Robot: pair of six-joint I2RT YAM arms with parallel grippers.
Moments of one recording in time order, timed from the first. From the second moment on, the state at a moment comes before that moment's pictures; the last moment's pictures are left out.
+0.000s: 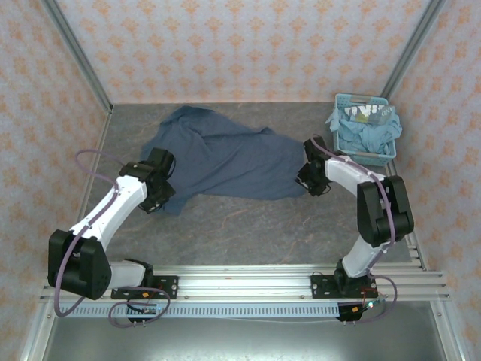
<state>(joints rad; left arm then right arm) -0.20 1.30 0.97 -1.05 -0.22 -0.95 0.24 1.70 1.06 -0.65 -0.06 0.96</state>
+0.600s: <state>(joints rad) -0.20 1.31 0.98 -1.06 -0.21 -0.93 0.27 1.77 1.13 -0.71 0.04 0.81</state>
